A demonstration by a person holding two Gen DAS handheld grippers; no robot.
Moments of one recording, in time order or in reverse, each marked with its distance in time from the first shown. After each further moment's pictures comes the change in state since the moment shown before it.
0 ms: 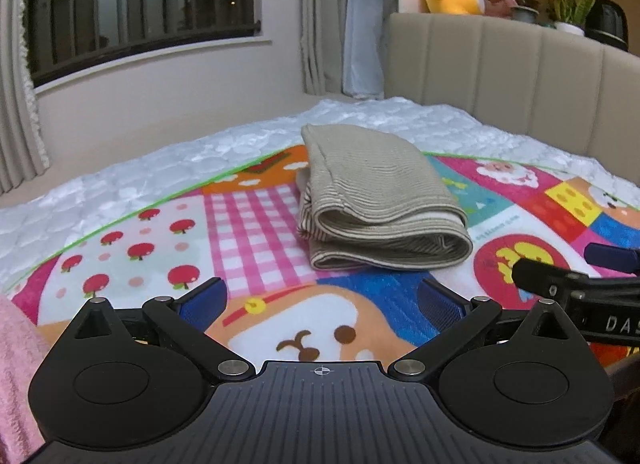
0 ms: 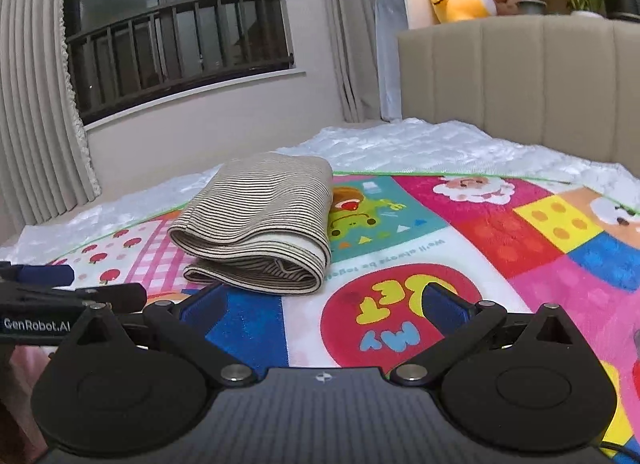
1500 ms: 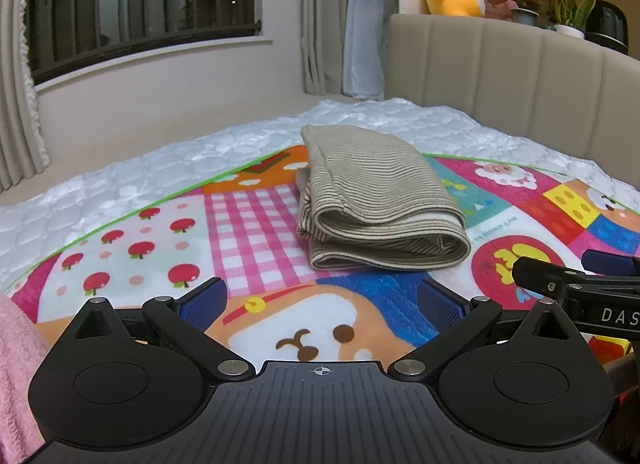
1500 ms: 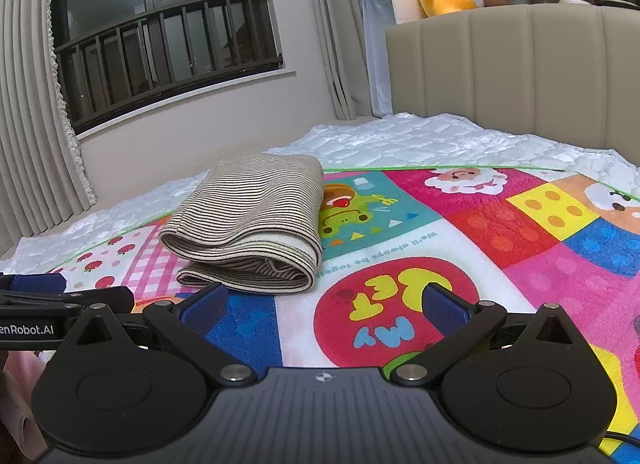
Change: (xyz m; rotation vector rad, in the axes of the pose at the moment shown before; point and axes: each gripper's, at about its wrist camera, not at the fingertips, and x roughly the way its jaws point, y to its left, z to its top) left arm -0.001 0.003 0.001 -0.009 0.000 -0.008; right arm 0.003 -0.004 -0.002 0.036 0.000 -0.019
